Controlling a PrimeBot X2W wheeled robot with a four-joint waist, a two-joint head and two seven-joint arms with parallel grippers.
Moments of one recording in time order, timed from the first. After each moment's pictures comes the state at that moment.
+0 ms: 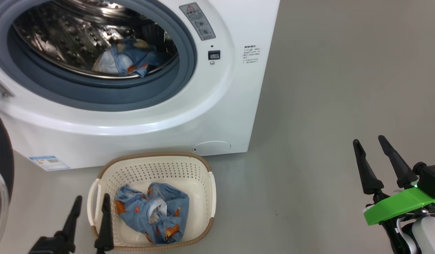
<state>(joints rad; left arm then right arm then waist) -0.03 0.04 0.08 0.25 -0.19 -0.12 -0.26 -0.17 -0.31 0.15 0.27 0.49 0.13 -0.25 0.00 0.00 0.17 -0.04</state>
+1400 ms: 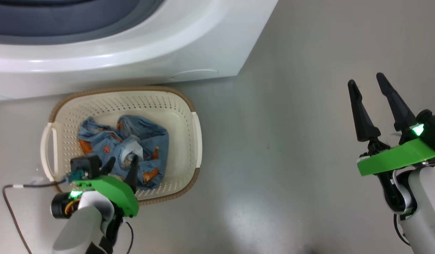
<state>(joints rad) -0.68 0.09 -0.20 1.17 -0.37 -0.13 -0.20 -0.39 -0.30 0.18 0.21 0.45 0.13 -0.25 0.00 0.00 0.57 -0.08</state>
